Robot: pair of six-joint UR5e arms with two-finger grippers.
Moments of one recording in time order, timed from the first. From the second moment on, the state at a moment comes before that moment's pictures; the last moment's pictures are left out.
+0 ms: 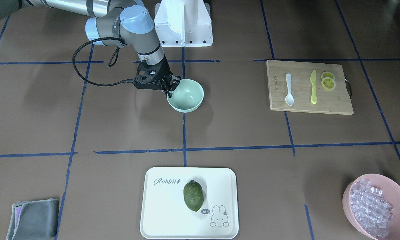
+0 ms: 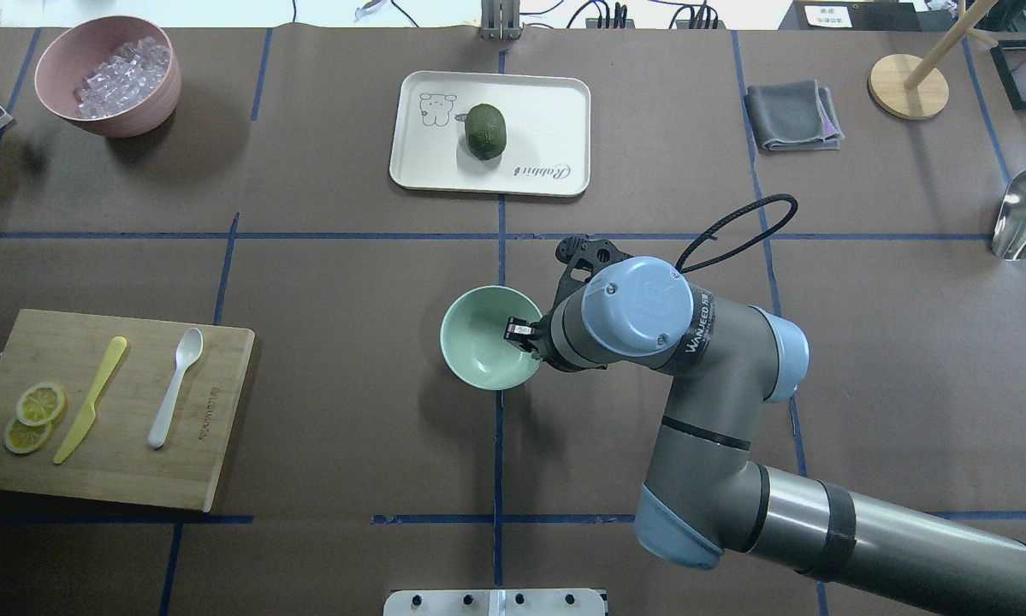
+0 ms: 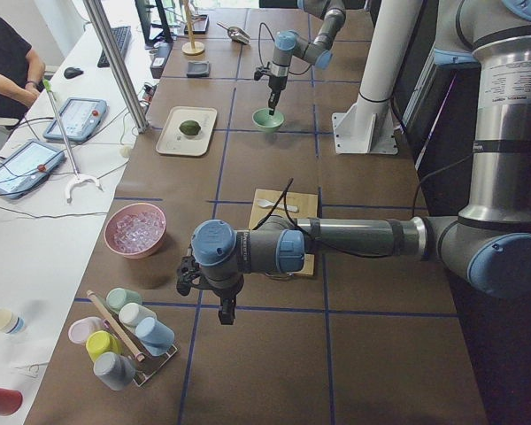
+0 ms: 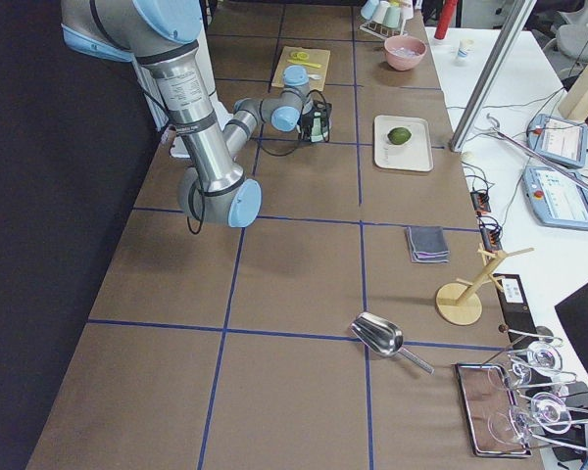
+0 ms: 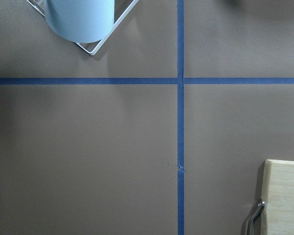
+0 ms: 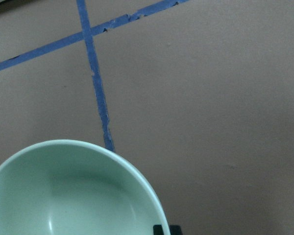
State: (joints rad) left arm -1.60 -1.55 -1.60 -1.54 -2.39 0.05; right arm 0.43 -0.99 1.70 -1.31 1.76 1.57
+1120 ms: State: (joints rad) left arm -1.60 -1.55 -1.61 -1.54 -2.40 0.04; right arm 0.44 -1.00 1.74 -1.31 1.76 1.57
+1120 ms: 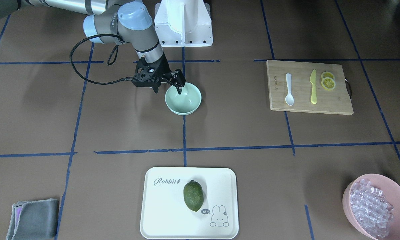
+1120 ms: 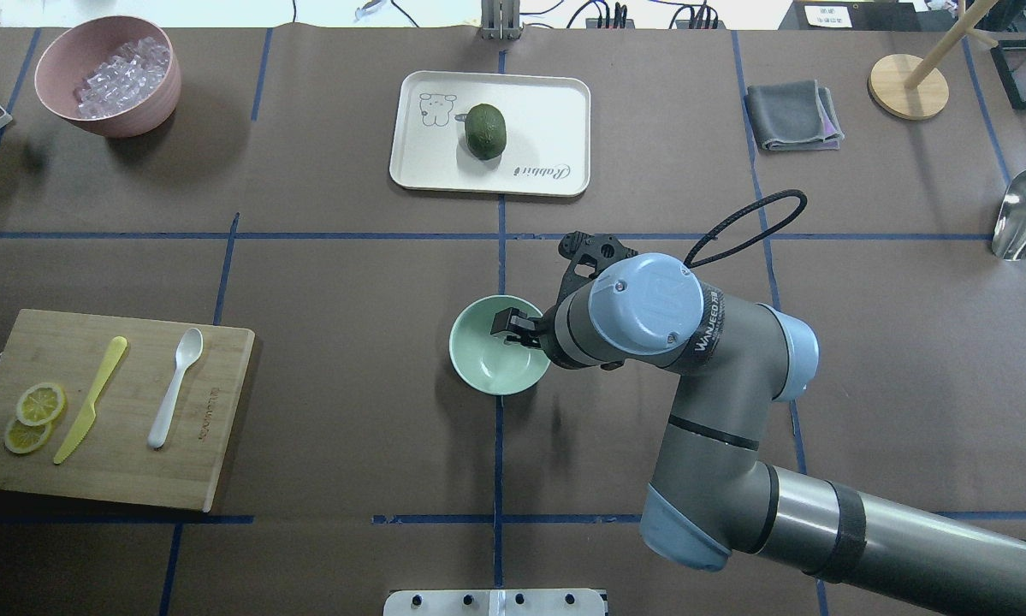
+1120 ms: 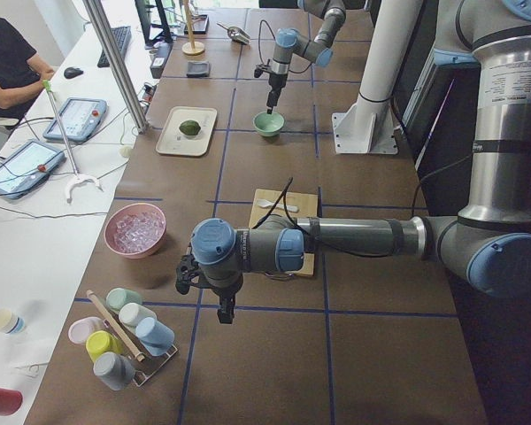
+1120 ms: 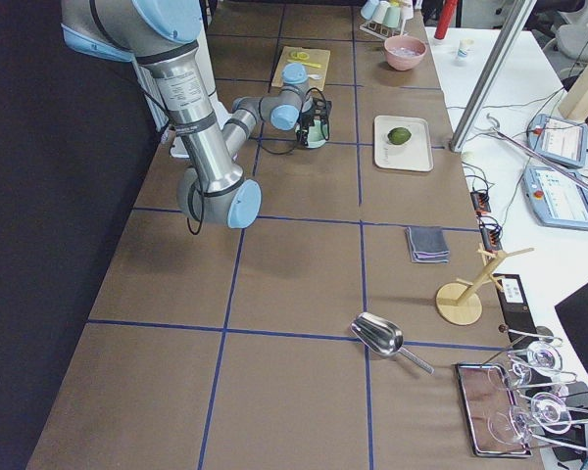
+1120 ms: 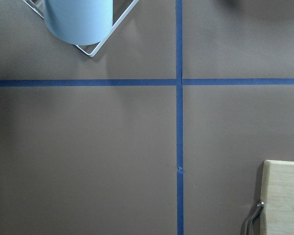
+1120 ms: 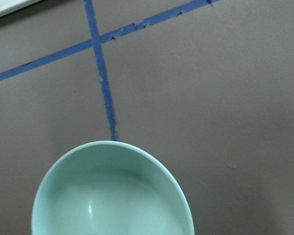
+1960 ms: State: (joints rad) left arm -1.25 -1.55 -2.05 -1.55 -2.37 -0.53; right arm 0.69 -1.02 1.89 -1.56 1.99 1.33
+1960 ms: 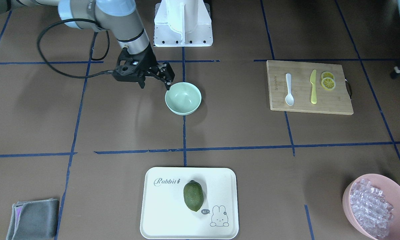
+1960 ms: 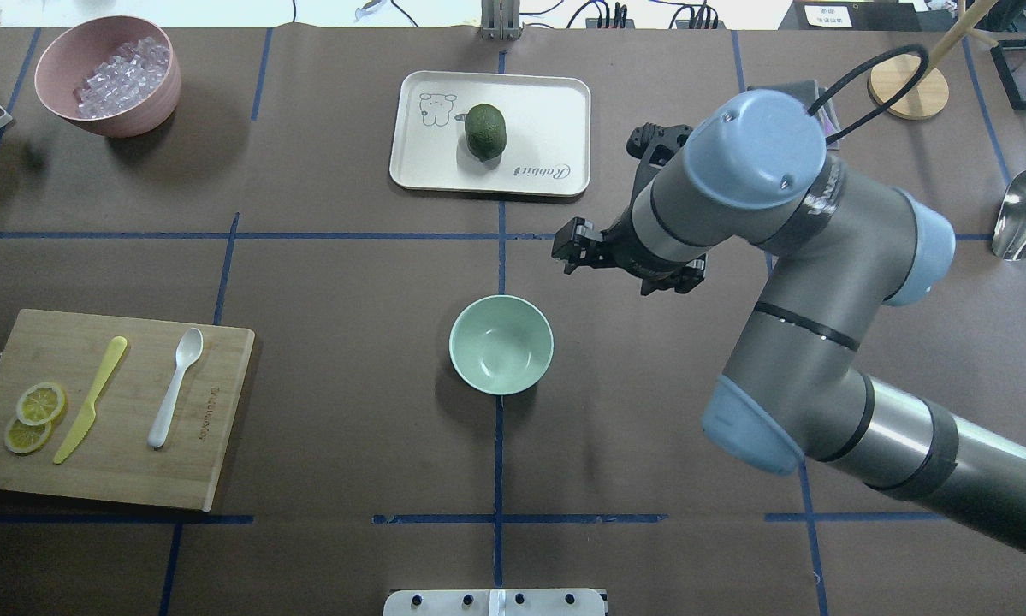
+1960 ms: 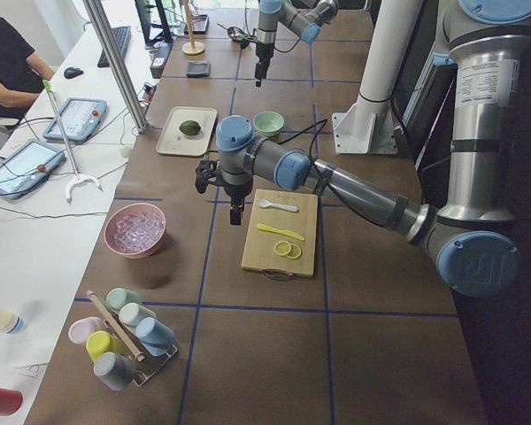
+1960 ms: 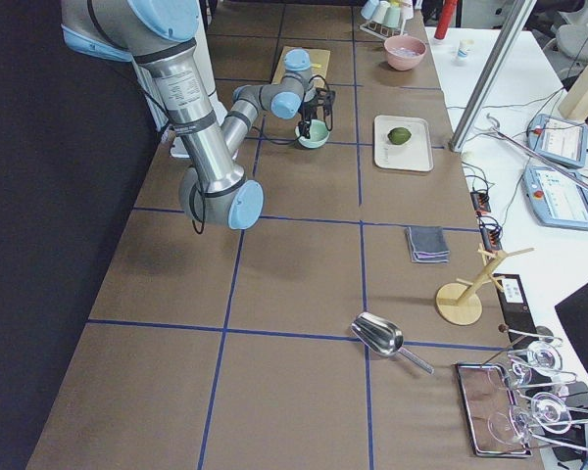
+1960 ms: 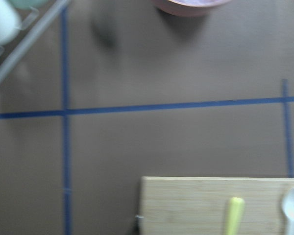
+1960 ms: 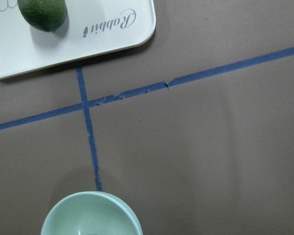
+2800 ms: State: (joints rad) left arm -0.79 -1.55 -1.97 -1.92 -2.06 -1.10; right arm 1.12 -1.28 1.85 -1.57 2.31 0.63
